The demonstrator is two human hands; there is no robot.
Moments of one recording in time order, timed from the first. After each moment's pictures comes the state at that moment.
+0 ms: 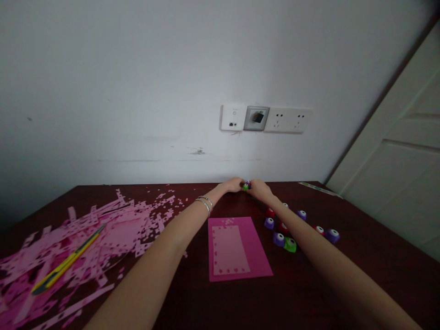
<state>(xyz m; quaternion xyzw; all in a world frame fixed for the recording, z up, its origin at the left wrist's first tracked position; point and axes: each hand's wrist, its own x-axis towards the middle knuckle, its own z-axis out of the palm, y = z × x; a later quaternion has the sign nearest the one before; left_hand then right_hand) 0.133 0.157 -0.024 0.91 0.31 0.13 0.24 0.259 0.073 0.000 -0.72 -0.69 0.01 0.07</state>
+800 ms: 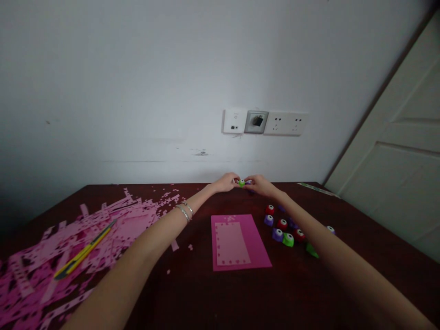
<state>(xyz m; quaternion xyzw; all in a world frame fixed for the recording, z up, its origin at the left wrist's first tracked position) 0.082 0.114 0.018 0.90 0.30 0.23 0.20 0.266 0.062 0.027 -0.55 -0.80 0.09 0.21</state>
